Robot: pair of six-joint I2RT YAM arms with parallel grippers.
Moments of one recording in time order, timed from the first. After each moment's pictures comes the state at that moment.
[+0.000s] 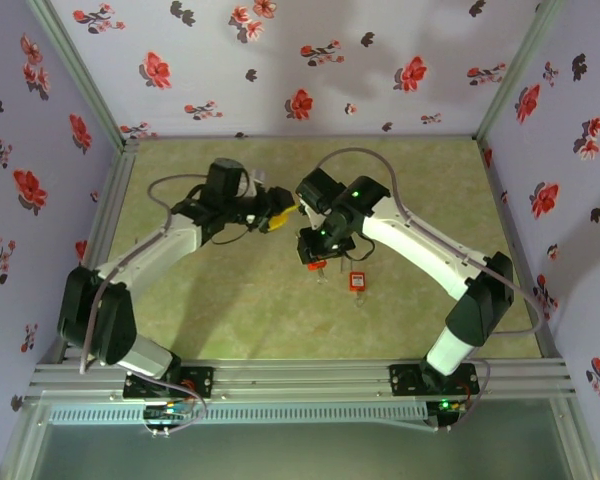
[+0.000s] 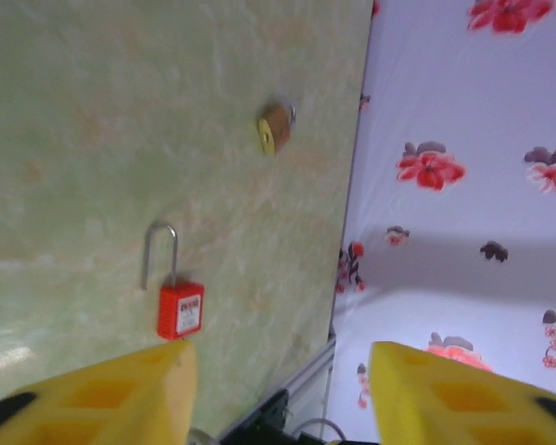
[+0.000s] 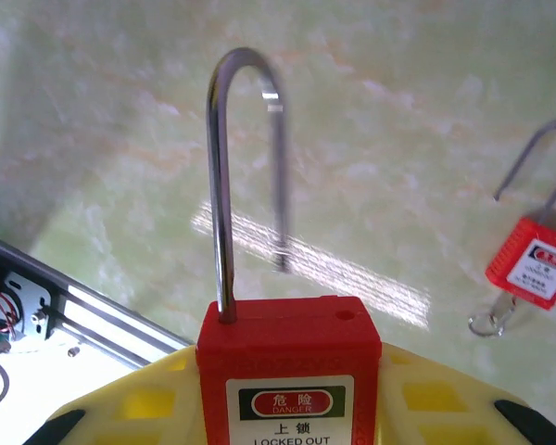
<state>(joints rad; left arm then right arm) -0.50 1.48 1.13 -0.26 0.59 -1.09 0.84 1.65 1.63 -1.27 -0.19 0.47</state>
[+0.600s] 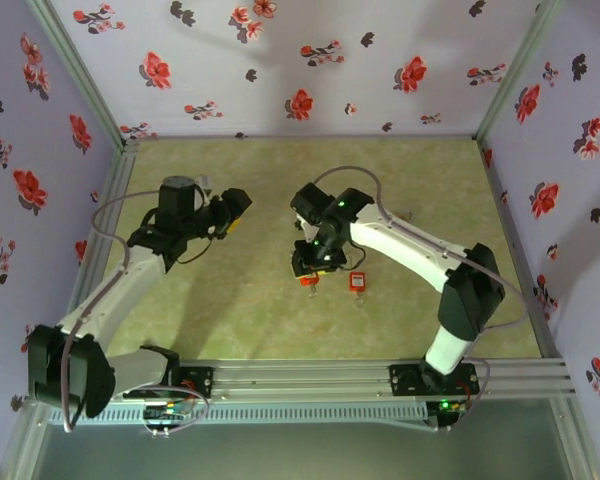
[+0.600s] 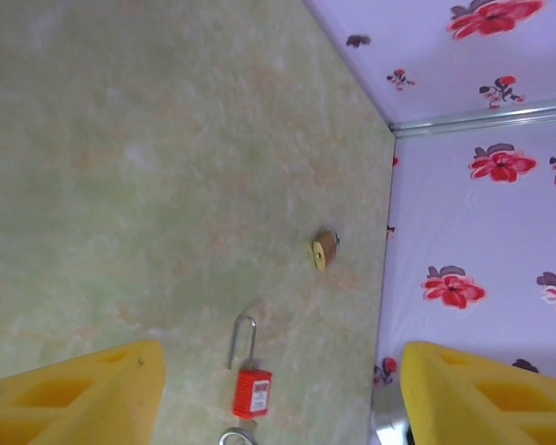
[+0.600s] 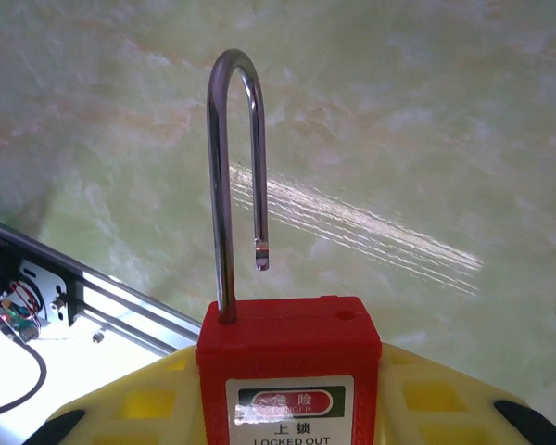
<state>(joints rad) -0.34 1.19 0.92 -0.27 0.41 -1.00 0.84 1.72 1.49 -1.14 -0.32 0.57</state>
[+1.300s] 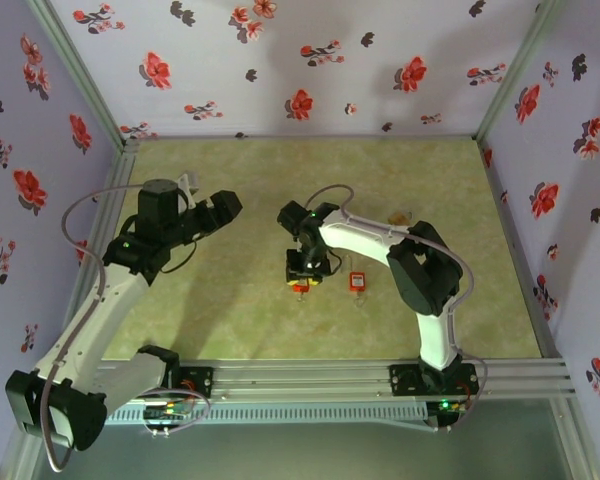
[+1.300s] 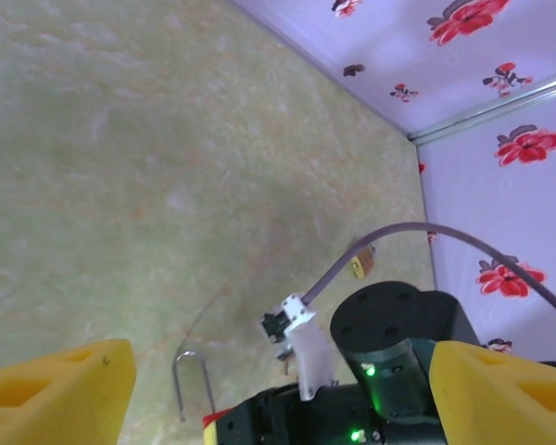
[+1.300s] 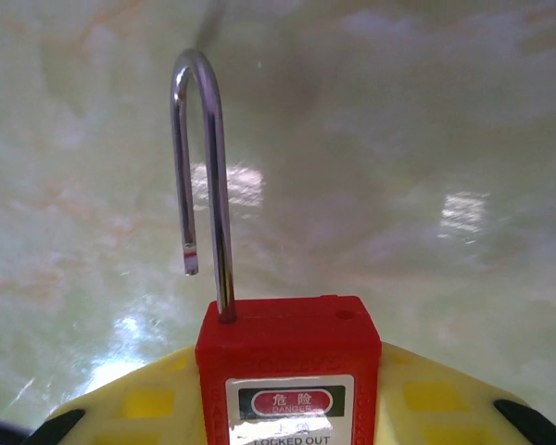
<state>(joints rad) -0.34 1.03 0.98 -0.47 0.30 -0.78 0.82 1.97 1.45 -0.95 -0.27 0.76</state>
